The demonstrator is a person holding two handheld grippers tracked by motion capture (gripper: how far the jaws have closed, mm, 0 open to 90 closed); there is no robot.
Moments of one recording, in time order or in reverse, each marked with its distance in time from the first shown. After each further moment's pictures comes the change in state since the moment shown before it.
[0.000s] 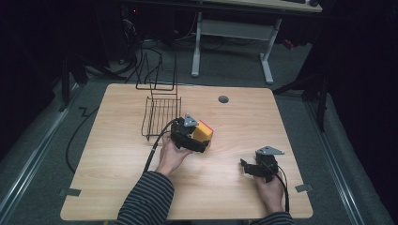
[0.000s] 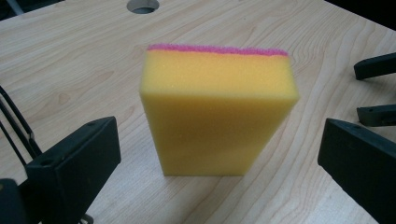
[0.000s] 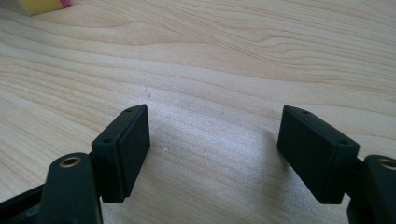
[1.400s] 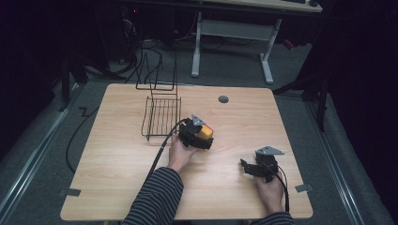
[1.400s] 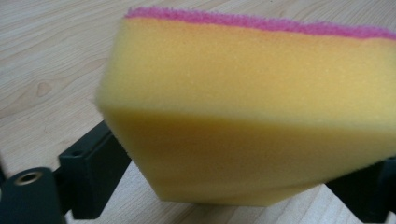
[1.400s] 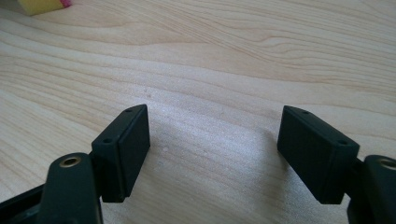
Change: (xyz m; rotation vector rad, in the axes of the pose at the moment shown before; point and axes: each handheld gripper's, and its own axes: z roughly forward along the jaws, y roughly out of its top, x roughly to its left) left arm 0.001 -0.003 0.044 0.045 0.058 -0.035; right arm 0.000 0.000 0.000 0.000 0.000 0.000
